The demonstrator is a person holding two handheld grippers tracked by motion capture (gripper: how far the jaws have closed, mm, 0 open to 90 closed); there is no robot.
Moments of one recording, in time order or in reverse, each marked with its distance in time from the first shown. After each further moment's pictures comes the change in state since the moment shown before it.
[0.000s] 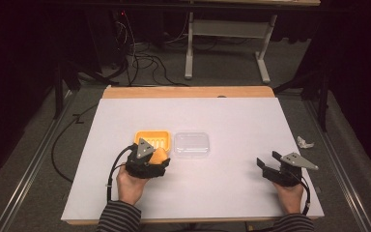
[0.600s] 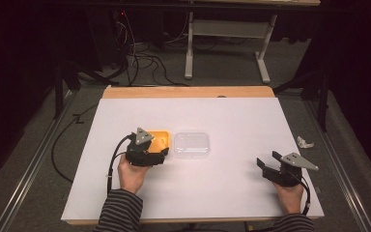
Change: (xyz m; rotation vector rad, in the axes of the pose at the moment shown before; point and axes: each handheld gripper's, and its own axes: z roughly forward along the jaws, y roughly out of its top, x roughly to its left) left arm 0.020 0.016 0.016 -0.004 0.027 -0.058; right arm 0.001 0.000 -0.001 -0.003 -0.001 -0.002
